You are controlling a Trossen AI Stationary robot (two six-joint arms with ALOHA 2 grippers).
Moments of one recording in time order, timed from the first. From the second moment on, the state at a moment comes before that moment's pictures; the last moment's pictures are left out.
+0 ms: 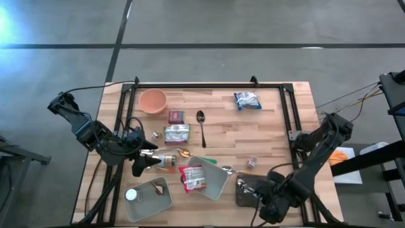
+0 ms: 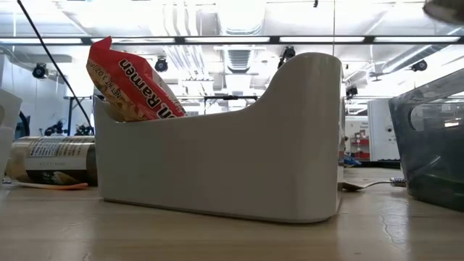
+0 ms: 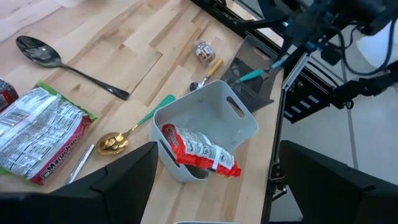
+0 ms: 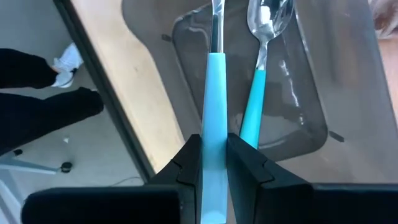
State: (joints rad) left arm -0.66 1.02 1.14 -0.86 -0.52 -1.02; right arm 0.88 1.64 1.30 -1.00 0.08 1.34
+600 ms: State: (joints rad) left arm -0.66 1.02 1.14 -0.86 -0.50 -1.02; right arm 0.85 1.66 1.10 -0.78 0.03 1.47
